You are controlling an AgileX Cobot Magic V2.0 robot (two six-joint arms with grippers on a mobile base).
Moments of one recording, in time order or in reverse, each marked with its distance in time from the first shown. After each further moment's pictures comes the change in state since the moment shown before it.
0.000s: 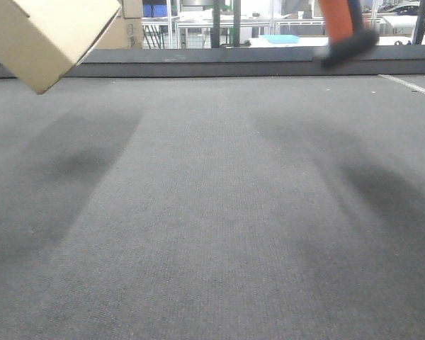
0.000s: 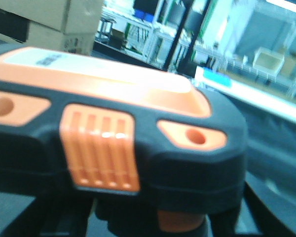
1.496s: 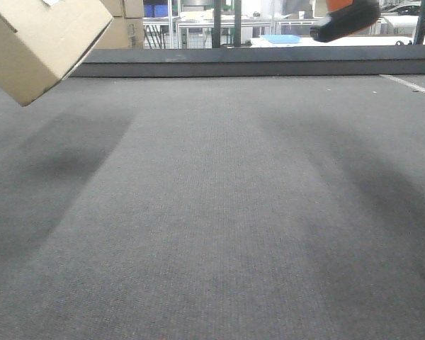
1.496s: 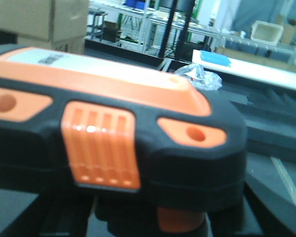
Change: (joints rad) left arm 0.000 0.000 0.000 0.050 0.000 0.000; right arm 0.000 -0.039 -0.111 0.348 0.106 -0.144
